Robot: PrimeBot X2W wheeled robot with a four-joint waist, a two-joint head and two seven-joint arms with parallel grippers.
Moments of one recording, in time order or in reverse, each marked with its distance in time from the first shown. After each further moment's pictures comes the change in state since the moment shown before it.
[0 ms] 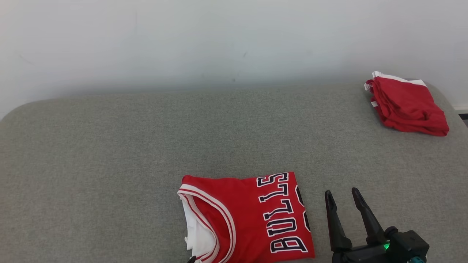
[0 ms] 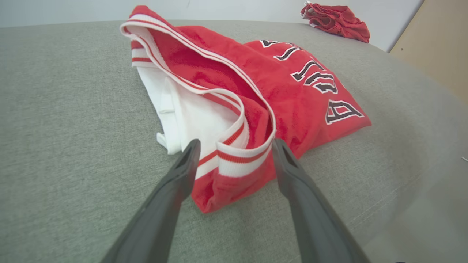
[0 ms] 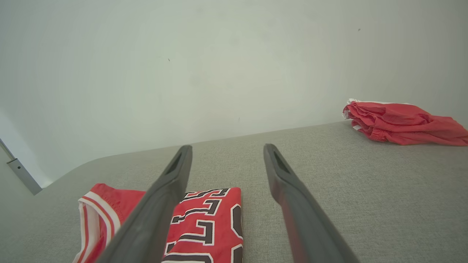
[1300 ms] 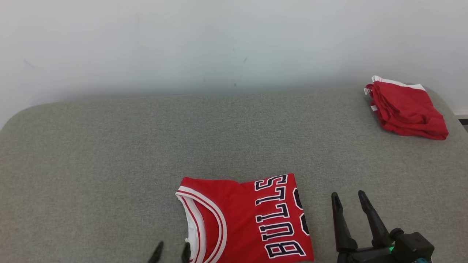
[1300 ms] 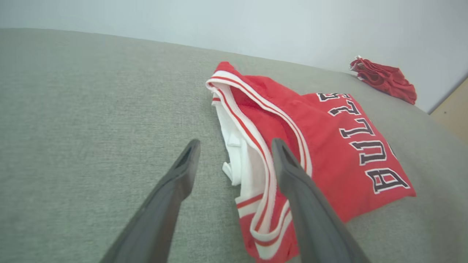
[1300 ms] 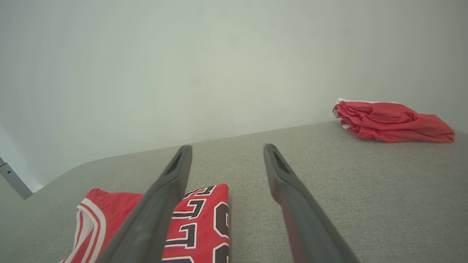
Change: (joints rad) left arm -0.007 -0.036 0.125 0.005 -0.121 0.062 -0.034; right arm 0.003 0.008 -0.028 0.022 -0.002 0.000 0.000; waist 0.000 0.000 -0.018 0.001
